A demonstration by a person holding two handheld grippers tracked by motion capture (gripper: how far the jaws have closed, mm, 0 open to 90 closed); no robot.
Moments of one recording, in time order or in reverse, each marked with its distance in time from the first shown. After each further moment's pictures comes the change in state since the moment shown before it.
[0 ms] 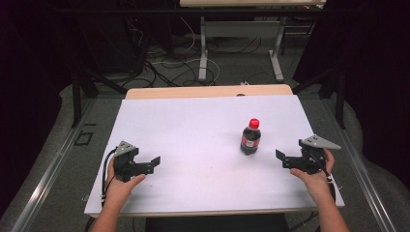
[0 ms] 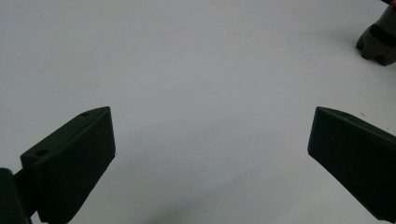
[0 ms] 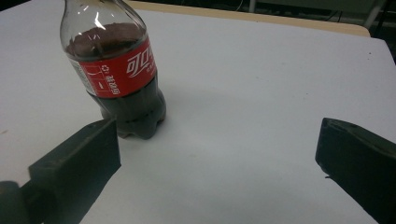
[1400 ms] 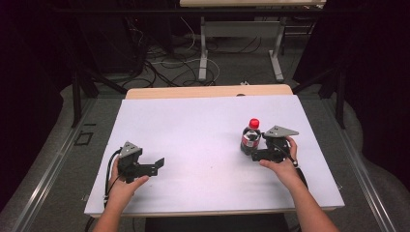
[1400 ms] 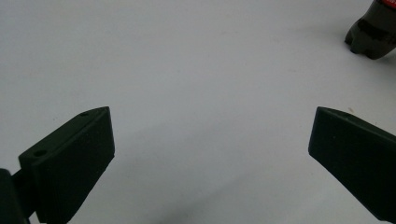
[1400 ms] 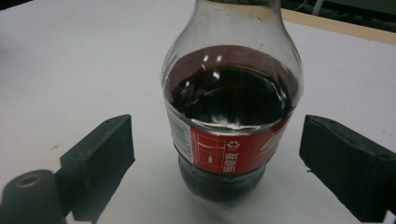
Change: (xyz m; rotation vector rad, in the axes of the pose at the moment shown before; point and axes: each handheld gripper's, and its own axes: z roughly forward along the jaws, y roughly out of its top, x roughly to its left) left arm -0.011 0.000 0.004 0.003 -0.006 0.033; right arm 0.056 0.024 0.073 0.049 0.194 -0.121
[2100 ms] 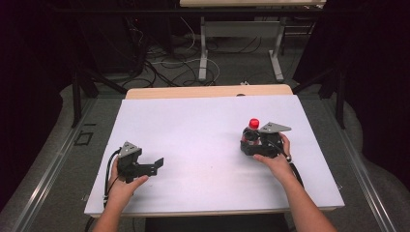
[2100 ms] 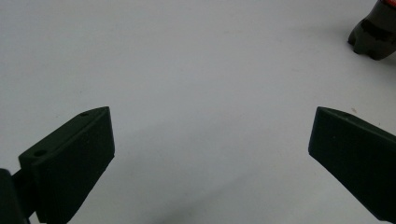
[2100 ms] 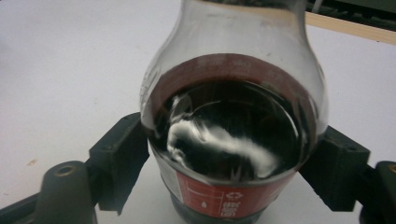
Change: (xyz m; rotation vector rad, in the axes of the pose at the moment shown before) left arm 0.002 -0.001 0.000 -0.001 0.003 -0.007; right arm -0.002 0.005 0.022 0.017 -0.012 -0.003
